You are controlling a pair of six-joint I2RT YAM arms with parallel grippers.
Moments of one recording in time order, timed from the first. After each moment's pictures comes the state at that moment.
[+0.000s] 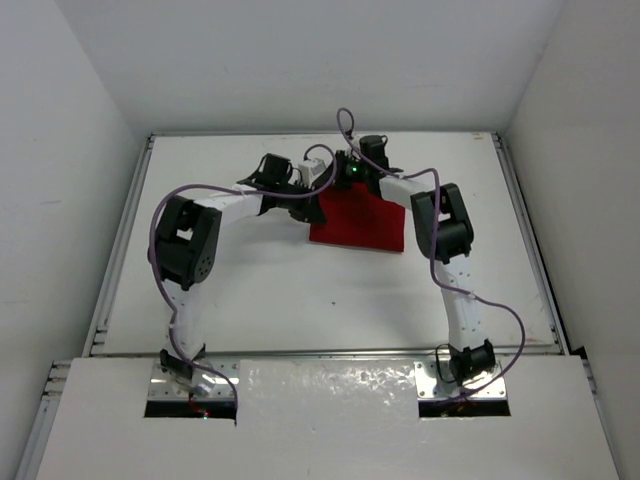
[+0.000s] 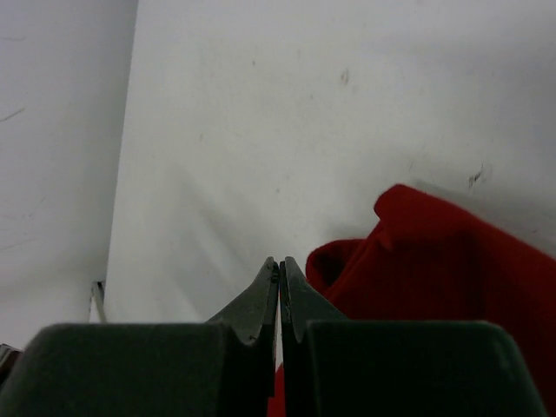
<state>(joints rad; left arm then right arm) -0.38 2.04 1.38 -0.16 0.74 -0.05 0.32 2.46 1.78 0.18 -0.65 0.65</state>
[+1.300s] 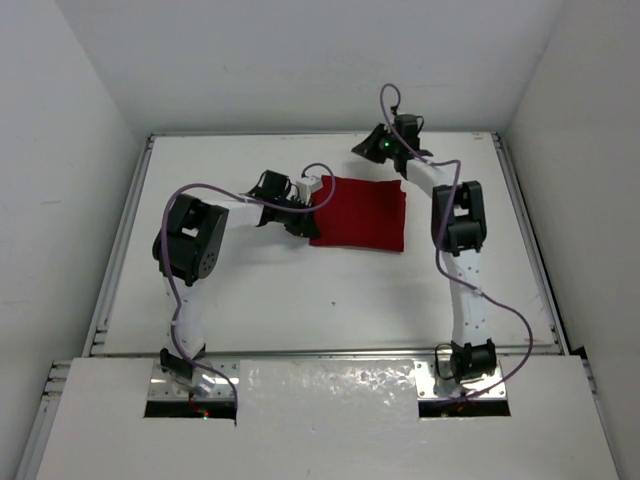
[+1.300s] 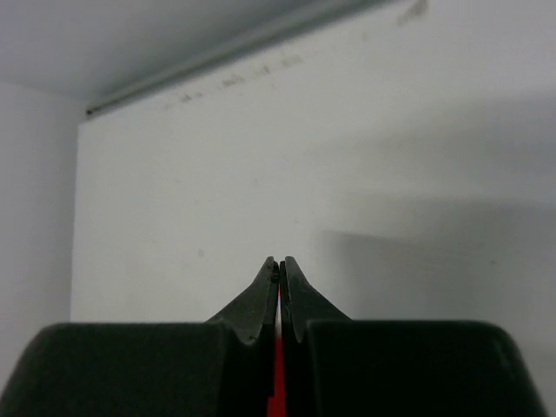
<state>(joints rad) -0.38 2.09 1.27 -0.08 0.66 0.03 0.17 2.61 2.05 0.07 -0.42 0.69</state>
